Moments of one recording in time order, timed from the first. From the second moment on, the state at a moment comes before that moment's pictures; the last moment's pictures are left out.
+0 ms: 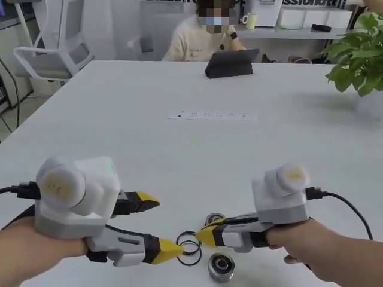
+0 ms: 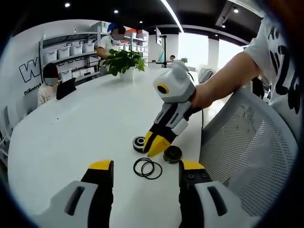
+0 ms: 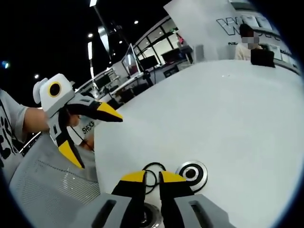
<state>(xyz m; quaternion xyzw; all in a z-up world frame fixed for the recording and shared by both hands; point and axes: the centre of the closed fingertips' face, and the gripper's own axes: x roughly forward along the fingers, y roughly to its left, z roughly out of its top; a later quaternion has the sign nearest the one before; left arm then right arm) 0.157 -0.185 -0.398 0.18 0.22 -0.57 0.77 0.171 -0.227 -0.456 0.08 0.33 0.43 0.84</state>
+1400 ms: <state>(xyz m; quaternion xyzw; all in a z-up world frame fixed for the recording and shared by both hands) 0.187 -0.230 -0.412 0.17 0.23 -0.58 0.76 0.183 -0.292 -0.448 0.02 0.27 0.39 0.88</state>
